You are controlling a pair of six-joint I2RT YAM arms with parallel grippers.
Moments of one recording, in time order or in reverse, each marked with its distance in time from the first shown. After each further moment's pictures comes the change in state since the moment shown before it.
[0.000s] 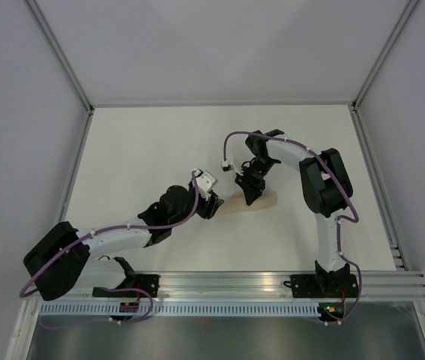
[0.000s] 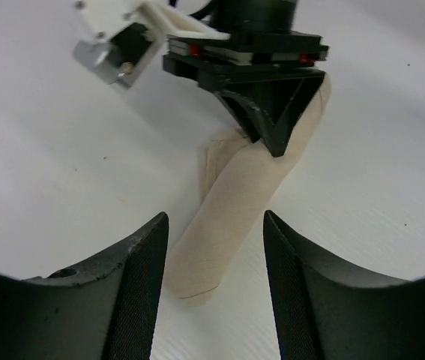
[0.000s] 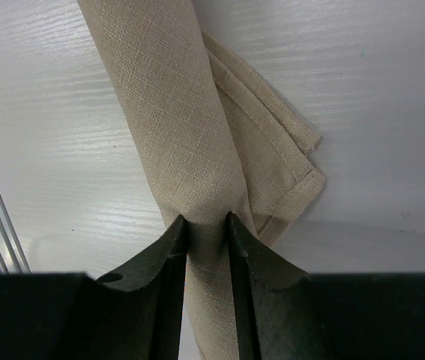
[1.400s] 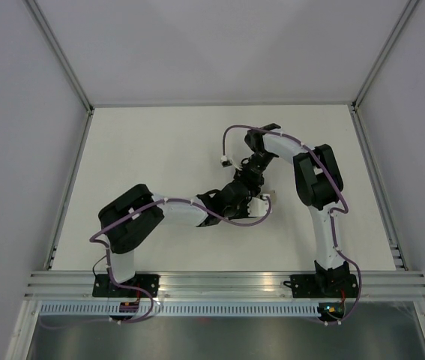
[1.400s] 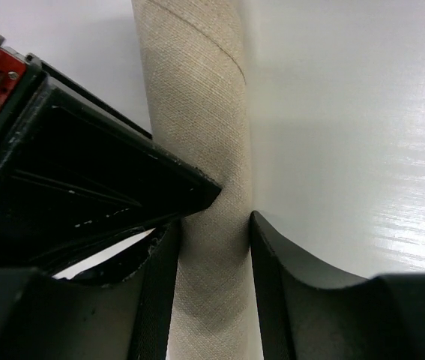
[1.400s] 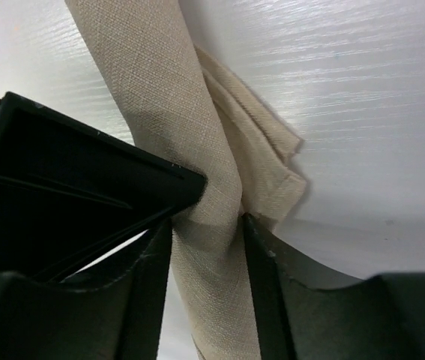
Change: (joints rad) left arm -0.217 0.622 0.508 -0.321 -0.063 0.696; right arm -0.021 0.143 0.187 -0.171 -0.041 0.011
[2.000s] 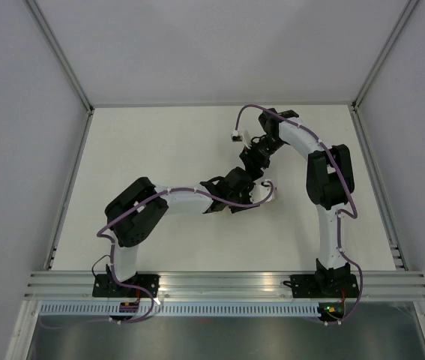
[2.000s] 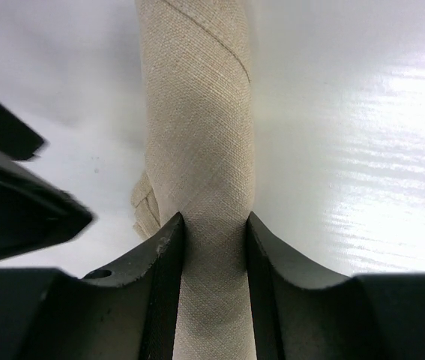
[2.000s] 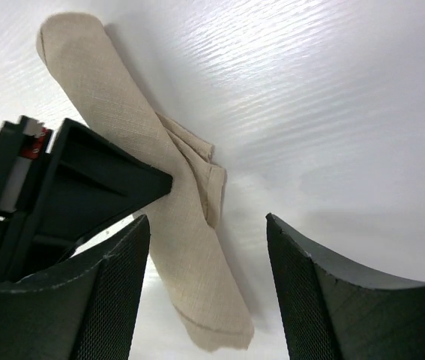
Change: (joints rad) left arm 0.069 0.067 0.156 -0.180 0.132 -0.076; right arm -0.095 -0.029 0.096 0.079 -0.055 0.104
